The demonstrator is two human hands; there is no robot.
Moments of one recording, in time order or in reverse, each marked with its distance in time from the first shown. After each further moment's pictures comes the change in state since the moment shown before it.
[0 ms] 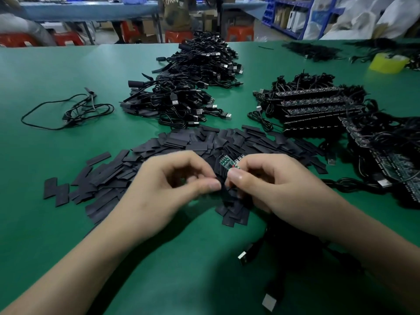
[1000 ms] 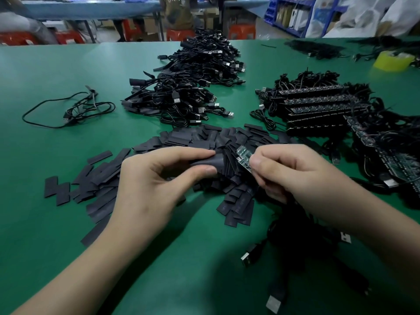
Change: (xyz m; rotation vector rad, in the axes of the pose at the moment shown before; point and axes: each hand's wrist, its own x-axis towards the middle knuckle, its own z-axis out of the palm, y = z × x) left_hand -0.005 0.004 0.005 0.124 0.314 0.112; right_hand 0.001 0.004 -0.019 0.031 -0.046 -0.054
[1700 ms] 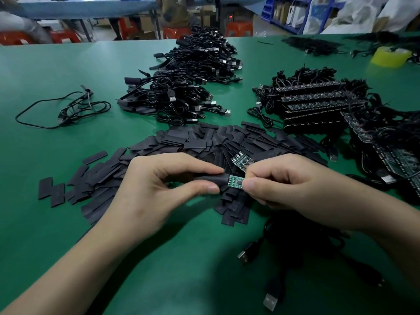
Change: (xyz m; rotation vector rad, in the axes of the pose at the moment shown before) left_hand 0.004 -0.005 -0.006 0.032 -0.268 0.058; right_hand -0.003 -0.006 -0.007 -0.207 -0.238 0.021
